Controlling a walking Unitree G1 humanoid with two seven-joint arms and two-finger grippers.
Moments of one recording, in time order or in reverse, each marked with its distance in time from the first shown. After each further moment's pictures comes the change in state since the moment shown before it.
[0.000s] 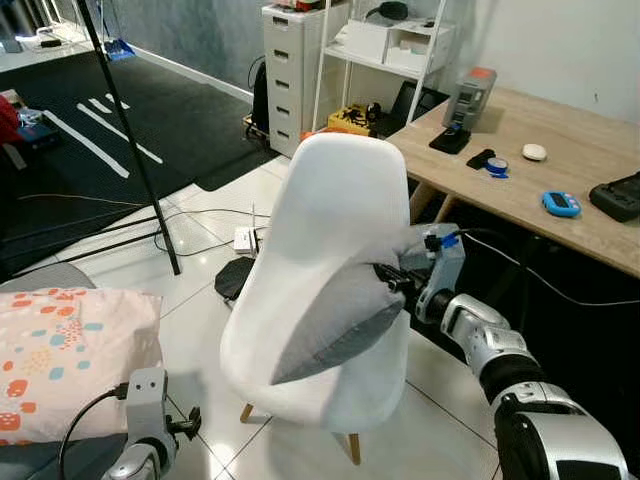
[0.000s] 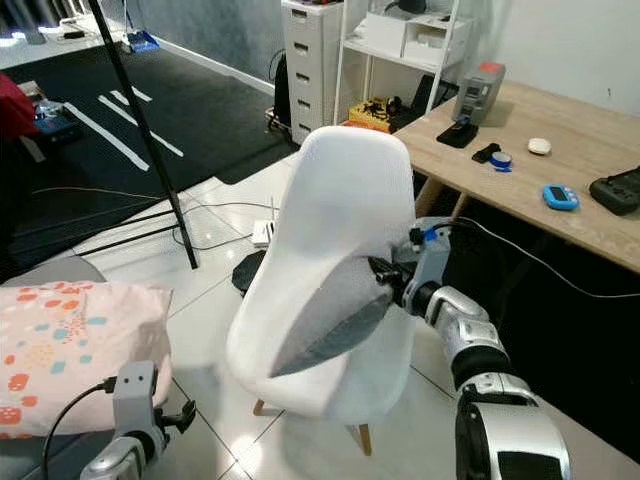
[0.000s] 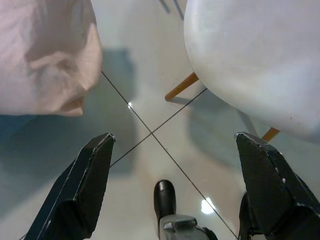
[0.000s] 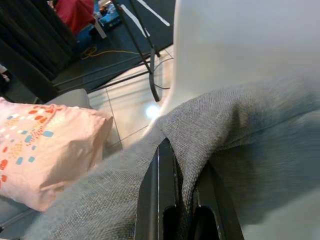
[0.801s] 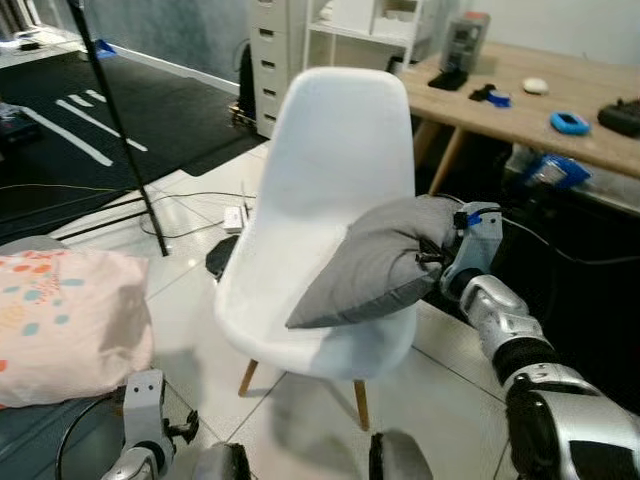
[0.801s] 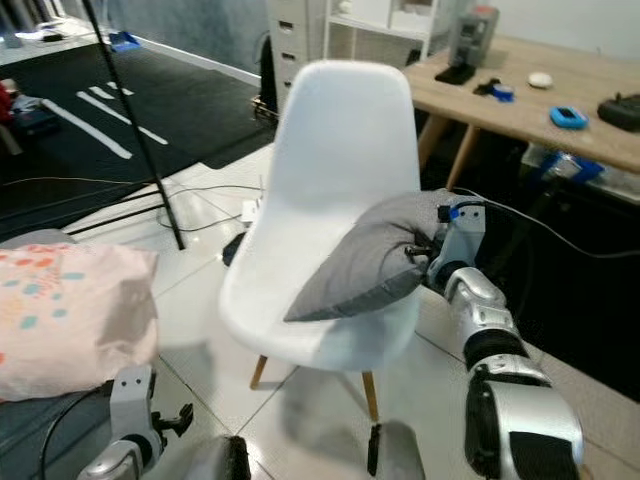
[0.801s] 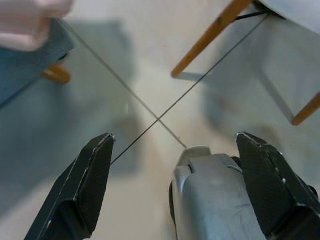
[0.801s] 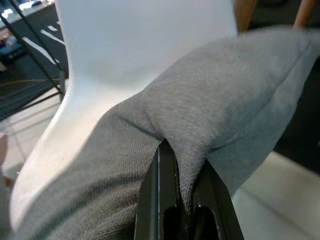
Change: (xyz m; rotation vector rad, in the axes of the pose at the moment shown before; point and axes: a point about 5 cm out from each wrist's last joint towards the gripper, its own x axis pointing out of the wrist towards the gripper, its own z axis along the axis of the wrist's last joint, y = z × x) left arm -0.002 0.003 -0.004 0.000 0.008 0.004; right arm 0.000 -0.018 0.025 -0.040 -0.116 -0.320
